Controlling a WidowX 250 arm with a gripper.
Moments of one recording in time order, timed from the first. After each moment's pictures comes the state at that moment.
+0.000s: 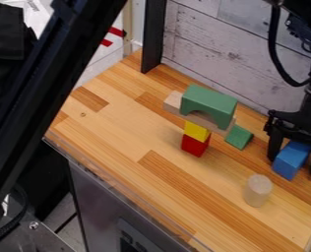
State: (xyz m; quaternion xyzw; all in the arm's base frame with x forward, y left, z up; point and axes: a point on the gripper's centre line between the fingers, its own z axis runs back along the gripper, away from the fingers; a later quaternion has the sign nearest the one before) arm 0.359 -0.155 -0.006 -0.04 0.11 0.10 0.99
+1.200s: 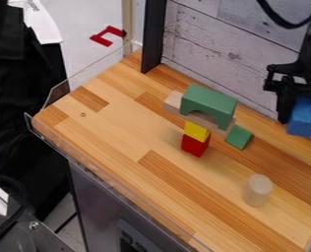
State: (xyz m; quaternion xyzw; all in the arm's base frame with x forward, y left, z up) arm 0.353 -0.127 0.077 -0.04 0.05 0.28 0.96
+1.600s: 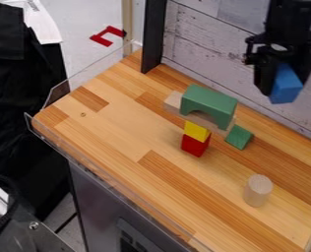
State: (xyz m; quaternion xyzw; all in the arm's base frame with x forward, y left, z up) arm 0.350 -0.088 0.104 -0.02 0.06 0.46 0.88
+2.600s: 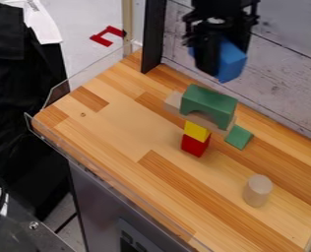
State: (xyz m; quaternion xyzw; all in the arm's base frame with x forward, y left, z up) arm 0.299 -0.030 0.128 -0.06 0.08 0.61 0.79
